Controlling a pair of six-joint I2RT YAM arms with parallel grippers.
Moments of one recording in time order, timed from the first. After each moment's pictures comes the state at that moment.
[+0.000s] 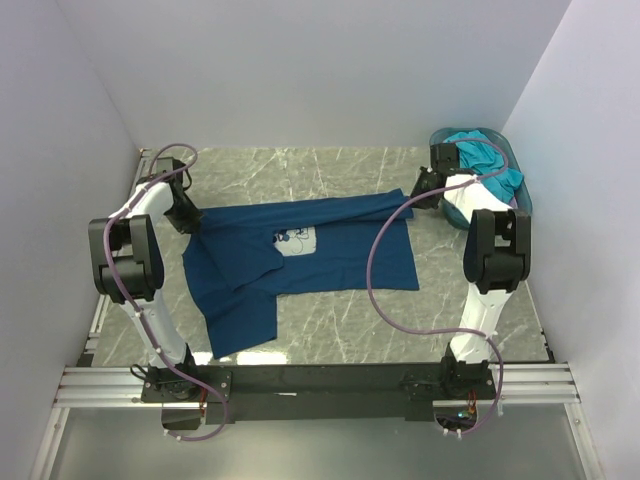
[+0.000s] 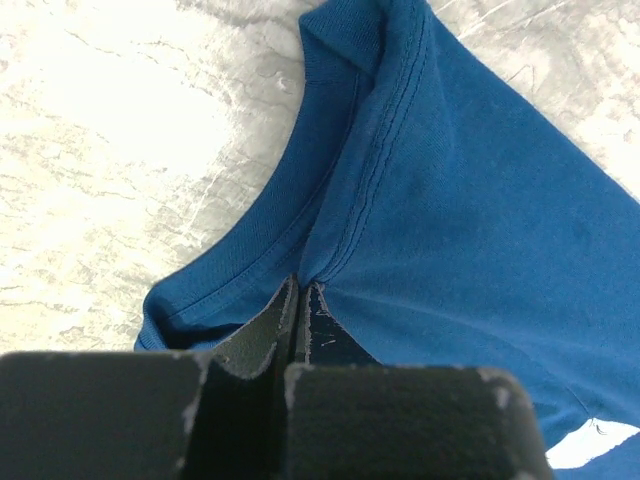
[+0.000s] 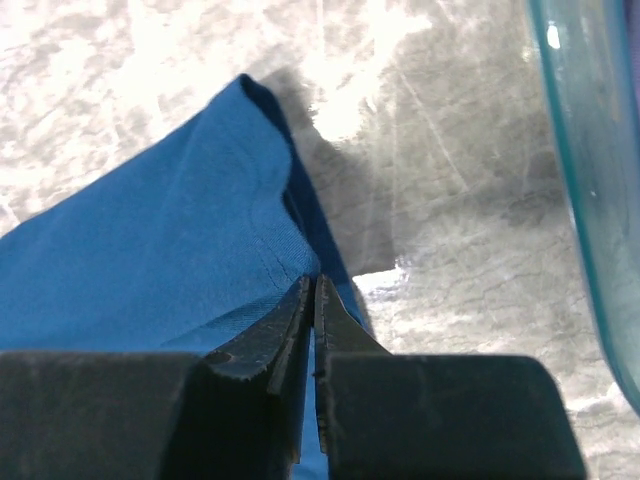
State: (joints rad) left arm 0.11 1.91 1.40 -0.69 -0.07 -0.59; right arm 0.02 1.99 1.50 -0.47 -0.06 0.46
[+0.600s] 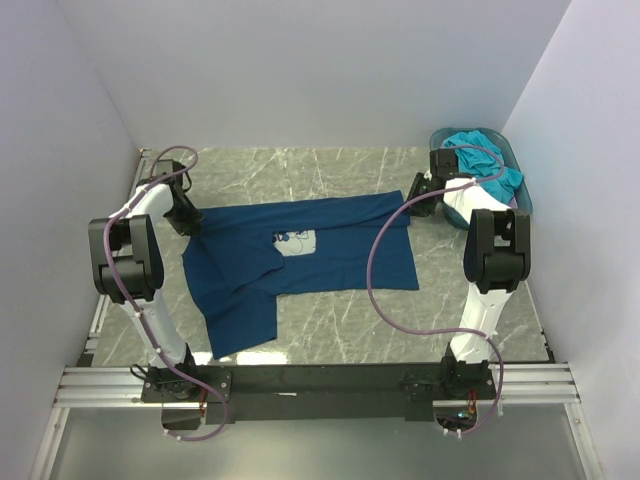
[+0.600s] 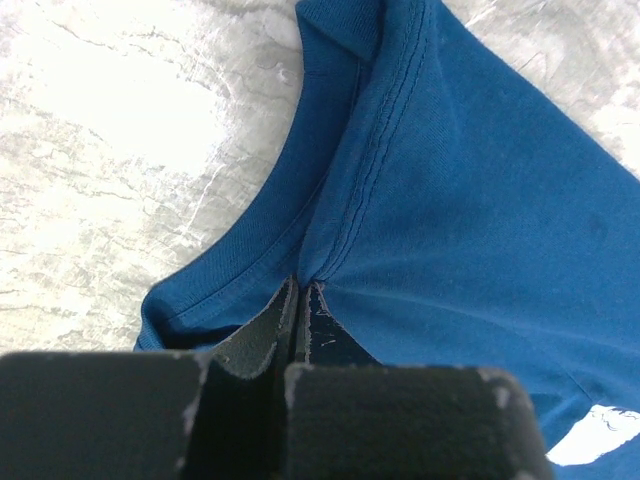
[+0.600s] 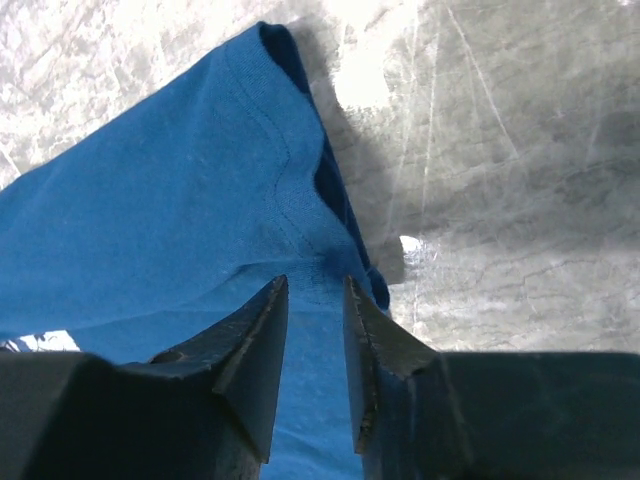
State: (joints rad) left arm 0.12 1.91 1.38 -0.68 -0.05 -0.57; right arm 0.01 1.99 1.45 -0.46 -0.18 0.45
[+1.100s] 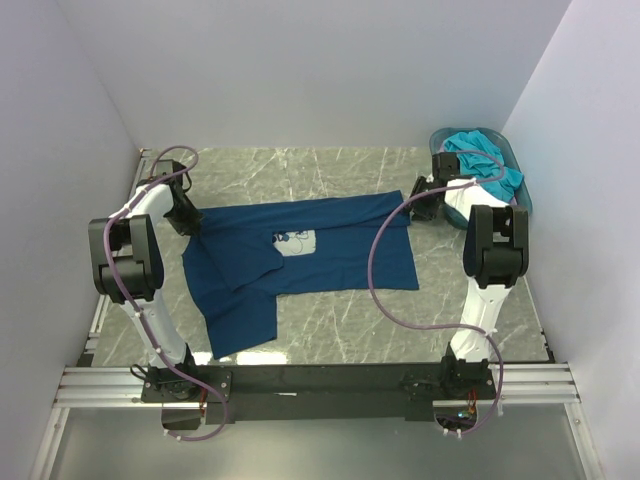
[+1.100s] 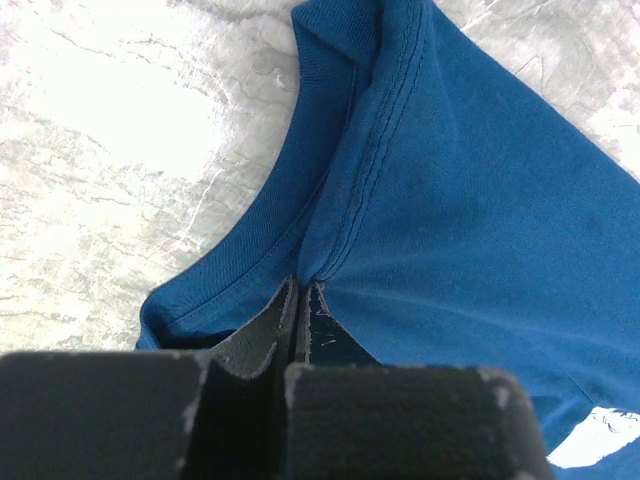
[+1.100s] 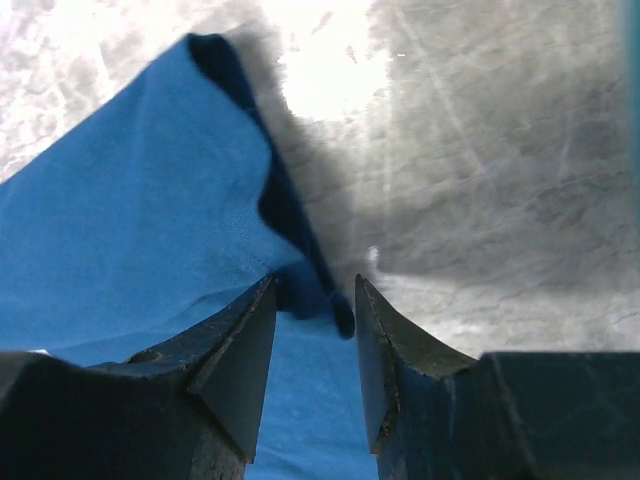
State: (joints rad) left arm 0.12 1.91 1.38 -0.66 -0.05 -0.57; right arm -0.01 2.03 1.46 -0.46 -0.18 0.46
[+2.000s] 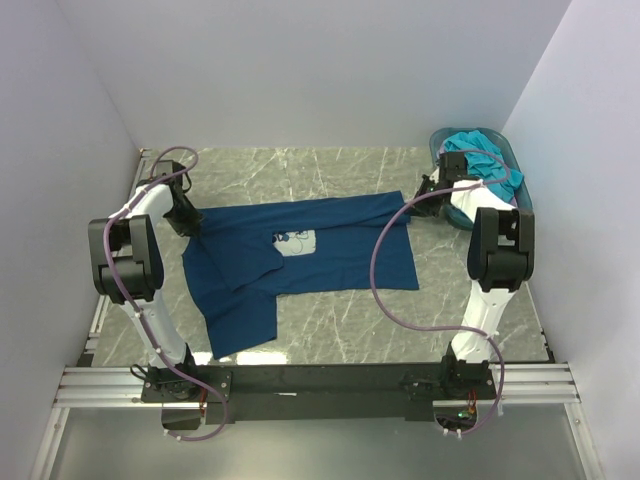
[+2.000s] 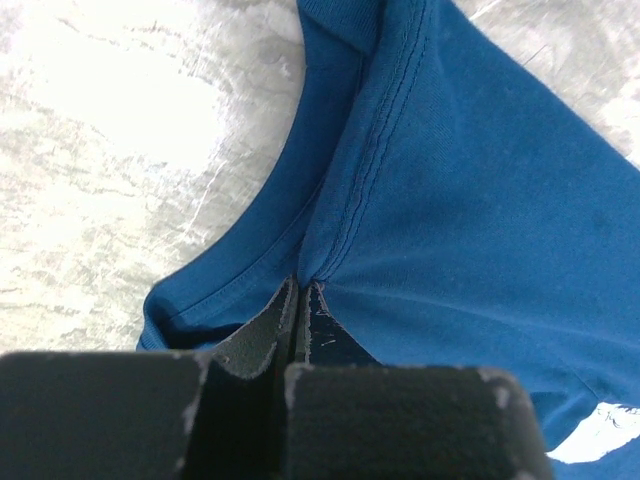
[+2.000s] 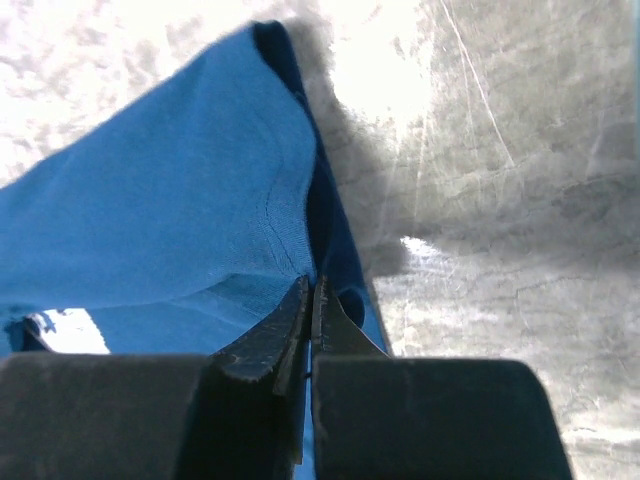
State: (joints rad) left arm 0.12 1.91 1.37 -0.67 -0.05 -0.56; right arm -0.04 2.01 1.43 -0.43 -0.29 0.43
